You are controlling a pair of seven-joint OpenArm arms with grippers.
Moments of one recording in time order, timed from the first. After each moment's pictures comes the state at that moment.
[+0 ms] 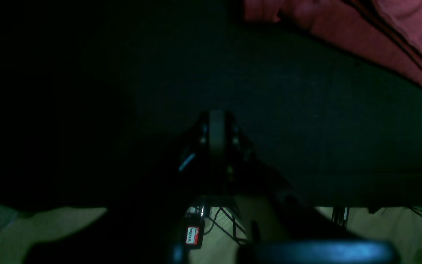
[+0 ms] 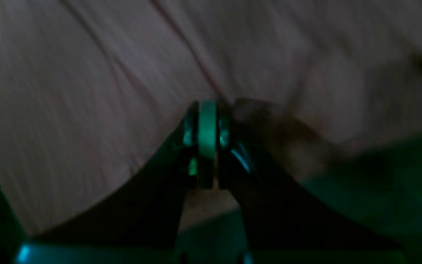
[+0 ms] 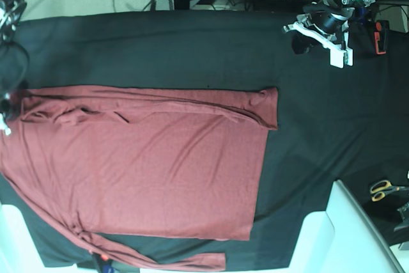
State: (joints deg) left arm 34.1 -17.4 -11.2 96.0 -40.2 -7.9 29.7; right arm 17.2 22.9 42.0 40.3 26.8 16.2 -46.3
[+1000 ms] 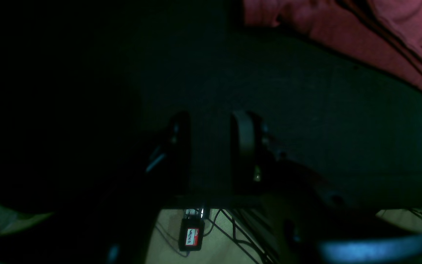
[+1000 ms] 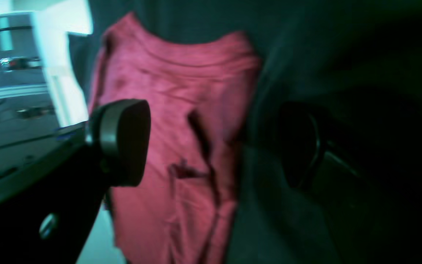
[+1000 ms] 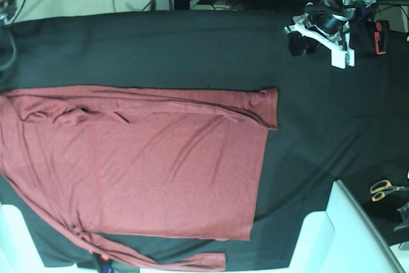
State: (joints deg) left arm 34.2 -17.1 -12.9 96.1 -40.5 -8.3 29.7; right arm 12.9 25.3 70.7 24.8 41.1 18.1 -36.4
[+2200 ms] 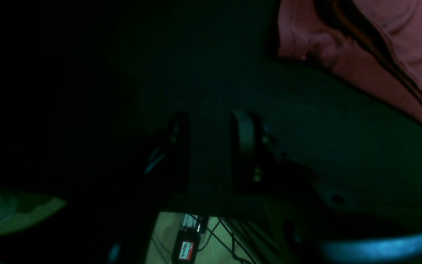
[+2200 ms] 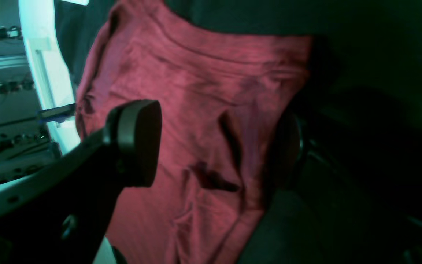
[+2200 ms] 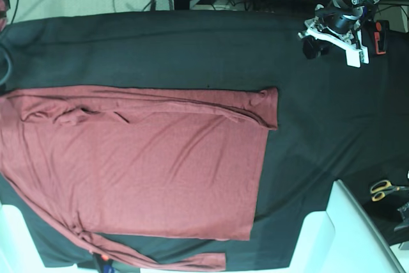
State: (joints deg) left arm 34.1 -14.2 -18.5 96.0 -40.4 -8.1 29.9; right arm 17.5 27.5 62.4 24.5 39.0 15.7 -38.0
